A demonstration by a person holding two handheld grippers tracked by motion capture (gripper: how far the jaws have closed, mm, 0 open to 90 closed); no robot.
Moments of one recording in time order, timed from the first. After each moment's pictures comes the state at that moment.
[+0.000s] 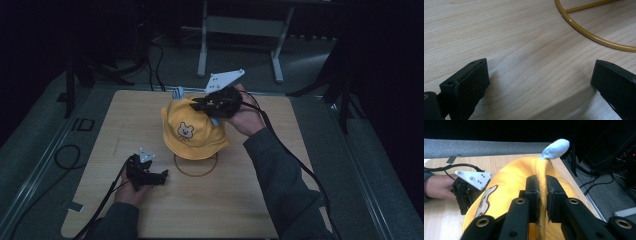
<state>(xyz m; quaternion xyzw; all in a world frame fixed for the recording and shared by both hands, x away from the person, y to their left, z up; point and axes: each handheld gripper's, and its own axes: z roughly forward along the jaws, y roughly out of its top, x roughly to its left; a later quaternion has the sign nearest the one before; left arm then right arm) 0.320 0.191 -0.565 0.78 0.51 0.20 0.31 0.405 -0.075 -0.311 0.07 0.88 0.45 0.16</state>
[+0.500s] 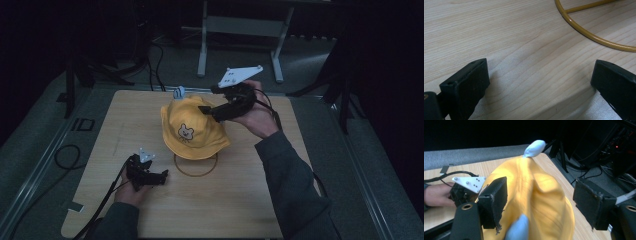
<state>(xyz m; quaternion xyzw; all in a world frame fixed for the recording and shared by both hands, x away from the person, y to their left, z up) 0.320 0.191 -0.565 0.78 0.51 0.20 0.31 0.394 -0.105 -0.292 0.13 0.86 0.46 0.17</state>
